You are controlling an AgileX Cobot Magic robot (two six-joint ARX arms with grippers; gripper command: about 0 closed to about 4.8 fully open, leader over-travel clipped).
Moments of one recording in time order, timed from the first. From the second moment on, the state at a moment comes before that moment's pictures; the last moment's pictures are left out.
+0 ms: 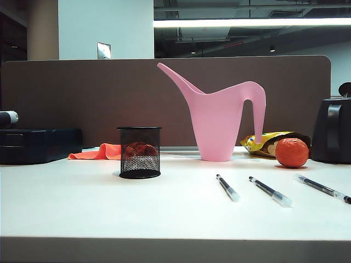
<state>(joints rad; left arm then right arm) -0.07 0.01 0.01 -0.07 0.33 0.02 0.01 0.56 0.53 -0.49 -0.34 0.30</state>
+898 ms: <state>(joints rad) -0.07 0.01 0.01 -0.08 0.33 0.02 0.14 1.28 0.57 -0.12 -0.23 0.28</state>
